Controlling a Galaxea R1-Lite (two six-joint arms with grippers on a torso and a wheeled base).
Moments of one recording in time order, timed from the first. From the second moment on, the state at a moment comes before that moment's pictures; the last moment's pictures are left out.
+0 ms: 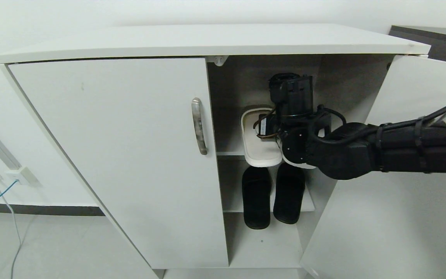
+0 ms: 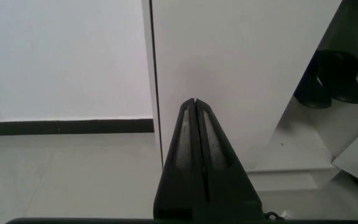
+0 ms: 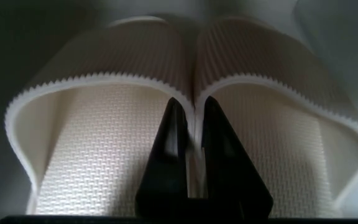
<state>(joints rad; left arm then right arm) 0.00 0.00 0.00 0.00 0.00 -0.01 0.74 2.07 -1.65 -0.27 -0.73 0.16</state>
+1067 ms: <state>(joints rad) 0.00 0.00 0.00 0.00 0.00 -0.01 0.74 2.05 -1.62 -0.24 -0.71 0.16</state>
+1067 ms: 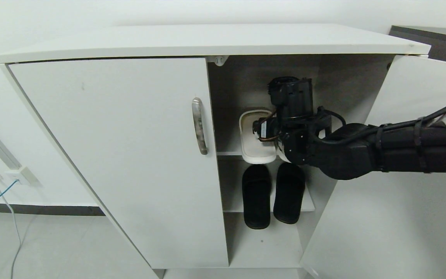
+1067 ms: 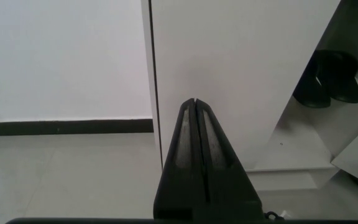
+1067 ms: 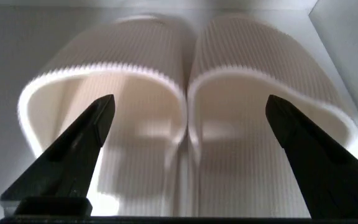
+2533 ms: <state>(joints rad) 0.00 0.00 0.00 0.00 -0.01 -0.01 0.95 1.64 -0.93 -0.50 -0.57 0.21</state>
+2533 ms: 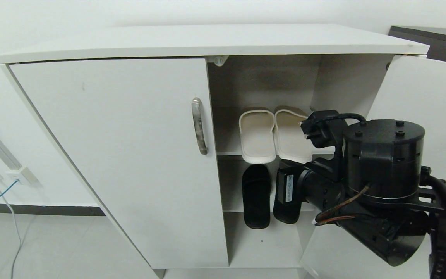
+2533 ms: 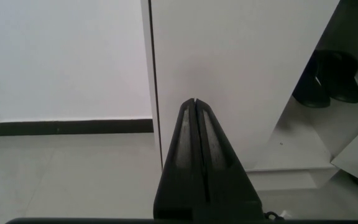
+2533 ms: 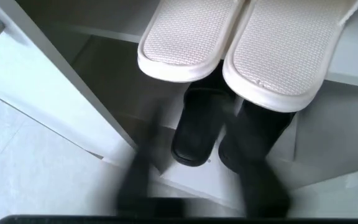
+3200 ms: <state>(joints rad) 0.00 0.00 0.00 0.00 -0.01 -0.01 0.96 1.65 -0.91 -0.50 -0.56 0.21</state>
